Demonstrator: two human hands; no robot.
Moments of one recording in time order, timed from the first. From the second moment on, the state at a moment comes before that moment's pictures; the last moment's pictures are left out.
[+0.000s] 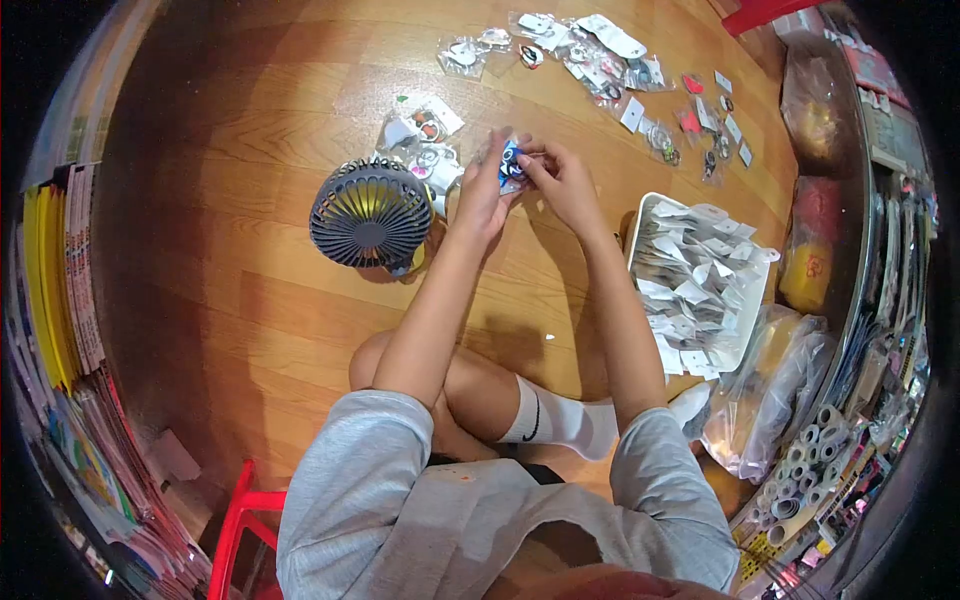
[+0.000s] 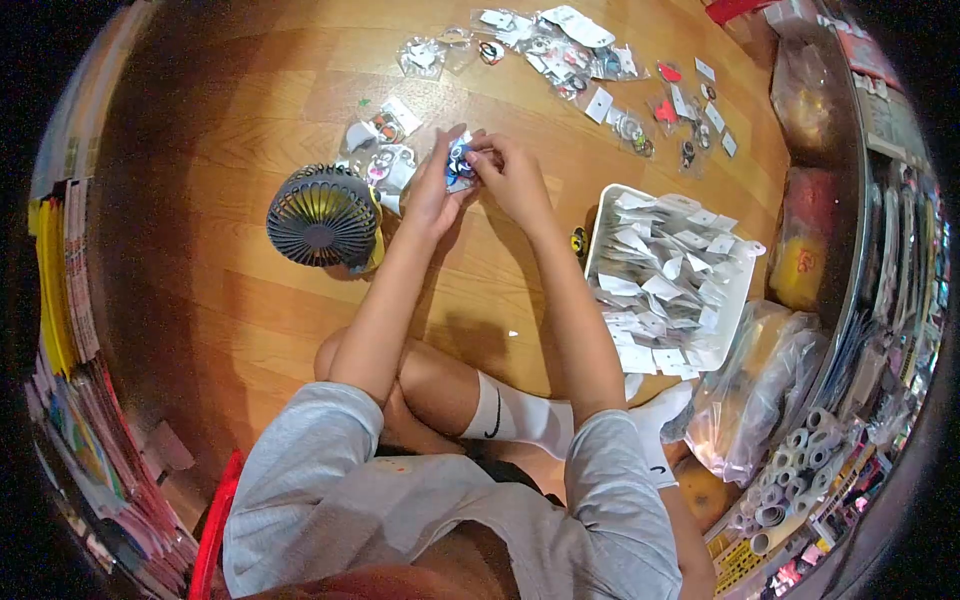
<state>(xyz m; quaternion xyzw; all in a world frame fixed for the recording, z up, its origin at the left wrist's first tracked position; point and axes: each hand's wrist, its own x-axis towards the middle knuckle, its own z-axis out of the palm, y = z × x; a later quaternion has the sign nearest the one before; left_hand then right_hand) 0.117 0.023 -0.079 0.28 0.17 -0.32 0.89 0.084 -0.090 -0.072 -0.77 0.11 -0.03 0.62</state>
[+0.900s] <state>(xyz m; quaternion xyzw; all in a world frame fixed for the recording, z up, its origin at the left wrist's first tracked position) 0.122 0.022 -0.089 0.38 0.17 -0.27 0.87 0.170 -0.159 -0.052 -0.98 0.14 -0.04 0.12</state>
